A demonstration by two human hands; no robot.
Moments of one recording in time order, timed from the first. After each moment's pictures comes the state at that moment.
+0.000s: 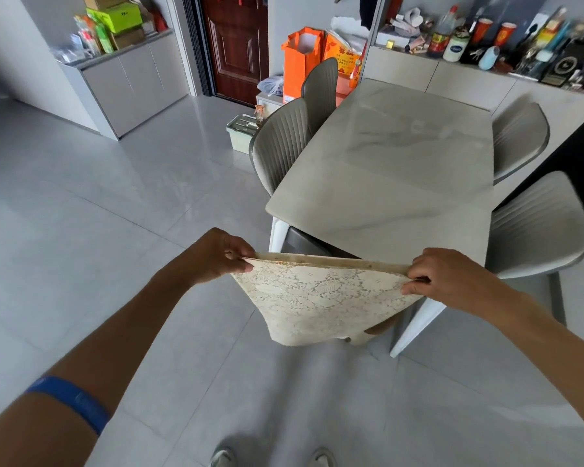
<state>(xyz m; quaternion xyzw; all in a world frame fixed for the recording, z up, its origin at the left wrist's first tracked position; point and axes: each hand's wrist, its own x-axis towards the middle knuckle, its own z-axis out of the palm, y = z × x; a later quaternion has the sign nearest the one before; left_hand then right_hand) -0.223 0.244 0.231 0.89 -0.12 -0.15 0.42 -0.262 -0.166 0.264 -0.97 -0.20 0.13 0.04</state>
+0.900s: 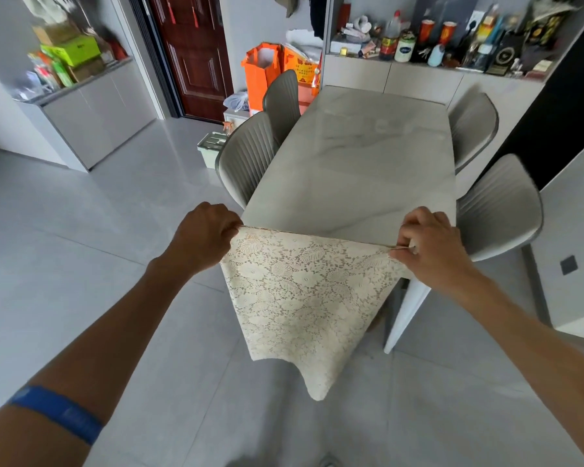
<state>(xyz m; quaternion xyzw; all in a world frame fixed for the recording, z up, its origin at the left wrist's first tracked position) -0.195 0.177 0.280 0.96 -0.18 0.10 0.19 -0.273 -0.191 0.273 -0.99 -0.02 -0.10 0.12</state>
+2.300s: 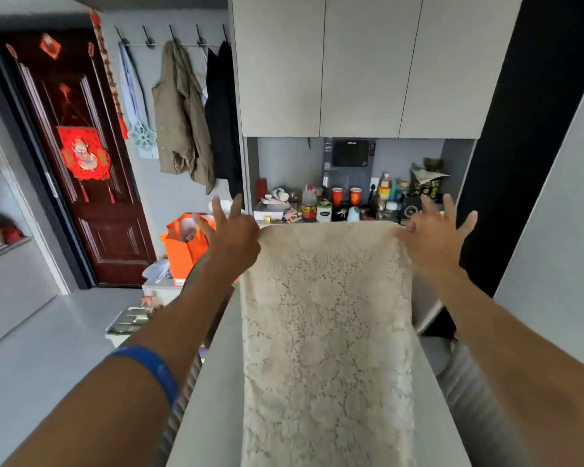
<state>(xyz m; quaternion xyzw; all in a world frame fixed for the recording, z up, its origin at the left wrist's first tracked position) 0.309 -0.107 0.466 0.94 -0.20 0.26 0.11 0.188 -0.418 0.453 -0.91 0.26 -0.33 0.00</state>
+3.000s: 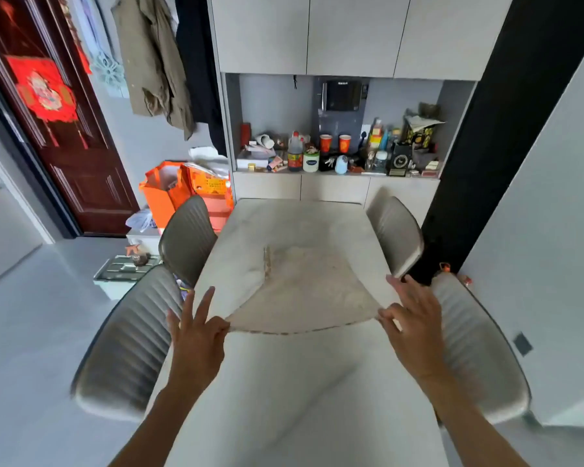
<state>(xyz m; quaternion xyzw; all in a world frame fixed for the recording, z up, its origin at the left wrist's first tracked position) 0.205 -0.051 0.242 0.92 -0.24 0.19 0.23 0.067 -0.399 0.258 -0.91 0.04 -0.41 0.05</state>
